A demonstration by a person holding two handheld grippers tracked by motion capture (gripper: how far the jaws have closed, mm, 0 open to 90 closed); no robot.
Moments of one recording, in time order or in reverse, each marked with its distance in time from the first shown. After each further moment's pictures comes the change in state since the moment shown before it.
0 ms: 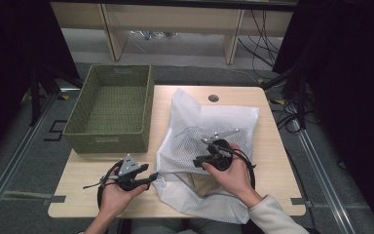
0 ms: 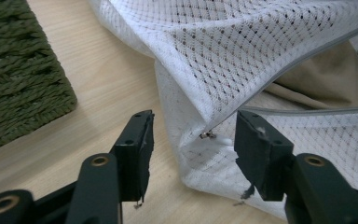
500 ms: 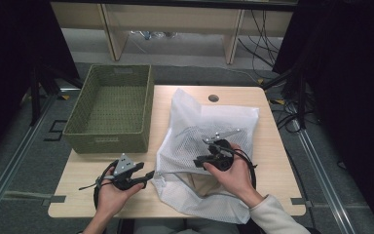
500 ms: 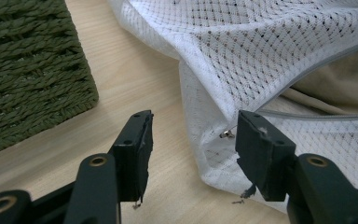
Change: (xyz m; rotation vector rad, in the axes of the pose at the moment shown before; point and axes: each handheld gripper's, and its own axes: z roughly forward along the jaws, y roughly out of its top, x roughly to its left) left arm 0.007 -0.003 -0.003 -0.016 0.036 -0.017; right arm -0.003 -0.002 0.000 -0.025 0.007 -0.009
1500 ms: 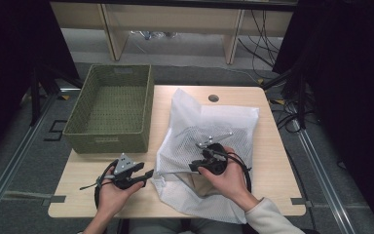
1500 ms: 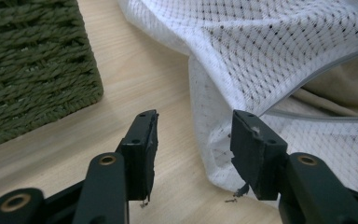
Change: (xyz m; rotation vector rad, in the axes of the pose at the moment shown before) left arm 0.003 -0.003 0.005 0.001 0.010 -0.038; right arm 0.016 -0.001 0.011 0.051 -0.003 -0.020
